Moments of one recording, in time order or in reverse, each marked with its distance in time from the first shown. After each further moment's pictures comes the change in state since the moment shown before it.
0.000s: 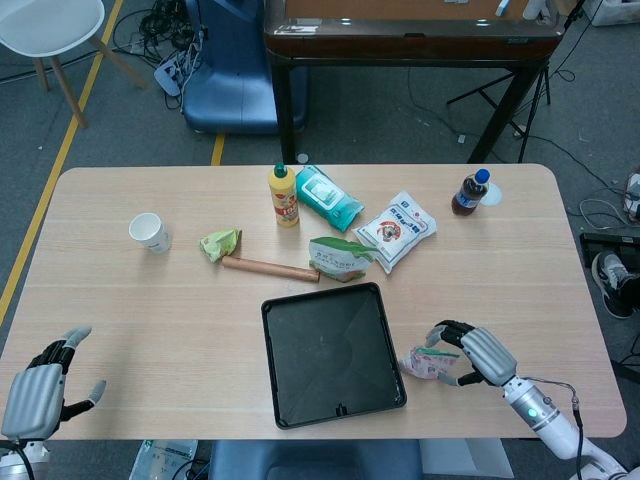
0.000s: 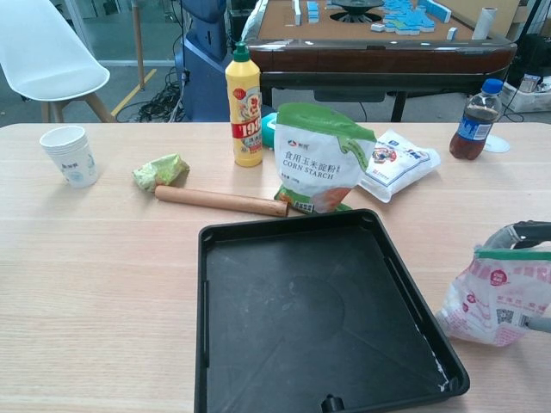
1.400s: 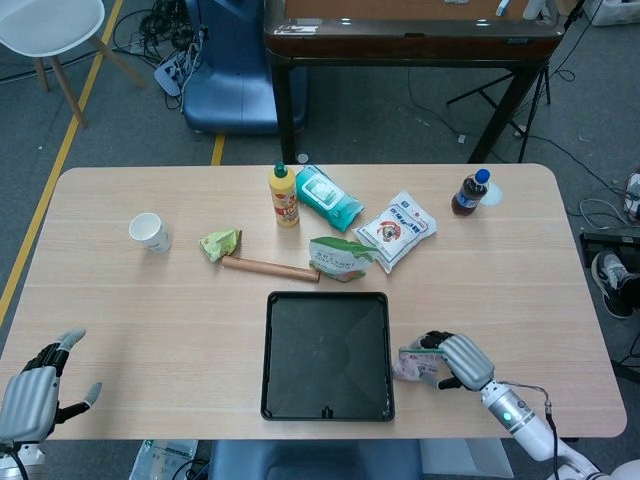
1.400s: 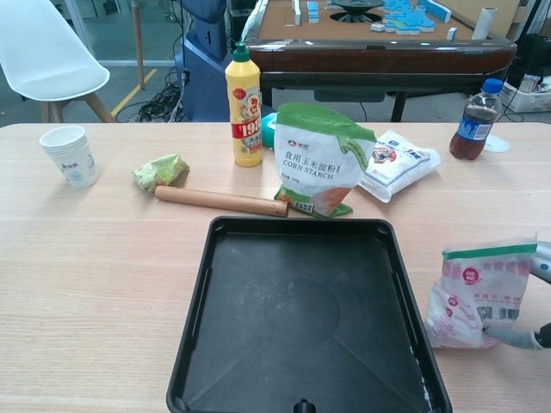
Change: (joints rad) left arm 0.011 0.000 0.004 0.030 -0.002 0.005 -0.054; right arm 0.008 -0.061 0.018 -0.048 0.005 -0.080 -0.164
